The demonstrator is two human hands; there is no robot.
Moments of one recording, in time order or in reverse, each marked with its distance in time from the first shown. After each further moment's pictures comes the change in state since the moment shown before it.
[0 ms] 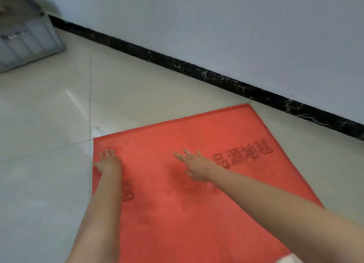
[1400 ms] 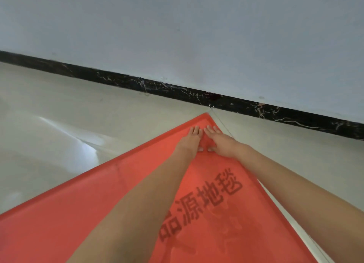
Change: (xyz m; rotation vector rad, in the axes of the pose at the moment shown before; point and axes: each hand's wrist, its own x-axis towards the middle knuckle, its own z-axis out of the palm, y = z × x) left_hand -0.016 0.537 -0.034 0.237 -0.037 0.938; right_hand 0.017 0.389 -0.028 0.356 0.009 0.399
